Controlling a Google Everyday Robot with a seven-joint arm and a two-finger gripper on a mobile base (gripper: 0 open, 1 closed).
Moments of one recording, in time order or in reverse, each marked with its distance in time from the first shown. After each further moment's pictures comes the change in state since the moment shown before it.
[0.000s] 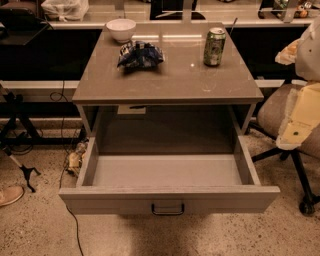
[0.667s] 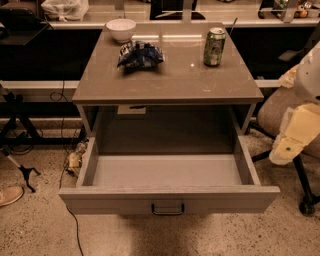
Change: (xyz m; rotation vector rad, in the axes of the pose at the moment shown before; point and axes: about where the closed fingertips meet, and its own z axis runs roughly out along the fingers) arm 0.017 0.013 0.033 -0.059 -0.031 0.127
